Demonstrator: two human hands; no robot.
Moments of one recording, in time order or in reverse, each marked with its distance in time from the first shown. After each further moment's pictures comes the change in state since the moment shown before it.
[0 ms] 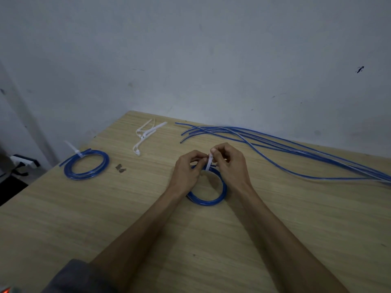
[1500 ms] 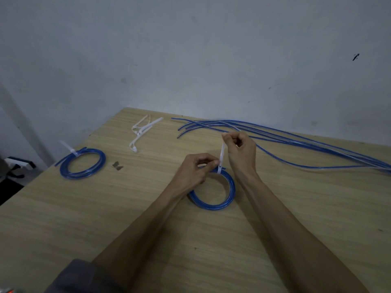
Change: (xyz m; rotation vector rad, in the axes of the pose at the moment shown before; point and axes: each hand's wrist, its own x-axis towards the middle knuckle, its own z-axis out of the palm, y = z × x) left_hand -0.014 0.028 0.003 -0.204 -0.252 -0.159; right_hand 0.014 0.004 -0.013 0.144 0.287 0.167
